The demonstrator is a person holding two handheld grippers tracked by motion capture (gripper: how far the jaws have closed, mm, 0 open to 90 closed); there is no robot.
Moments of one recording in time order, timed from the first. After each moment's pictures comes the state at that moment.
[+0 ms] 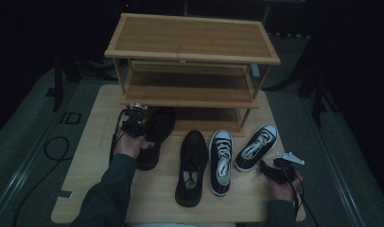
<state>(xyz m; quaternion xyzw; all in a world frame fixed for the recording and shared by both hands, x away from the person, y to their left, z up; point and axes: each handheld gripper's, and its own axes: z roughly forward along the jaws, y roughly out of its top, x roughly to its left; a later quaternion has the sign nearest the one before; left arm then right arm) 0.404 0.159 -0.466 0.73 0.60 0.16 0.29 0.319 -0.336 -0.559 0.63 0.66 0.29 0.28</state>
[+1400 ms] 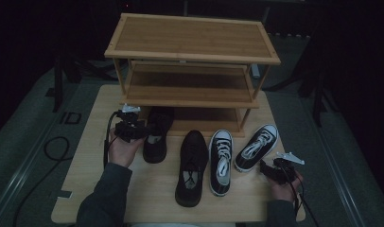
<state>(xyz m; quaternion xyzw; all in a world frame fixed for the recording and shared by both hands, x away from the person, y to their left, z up) 0.360 0.172 -0.437 0.73 0.53 0.16 0.40 0.319 -0.336 -0.559 0.63 0.66 0.29 0.28</state>
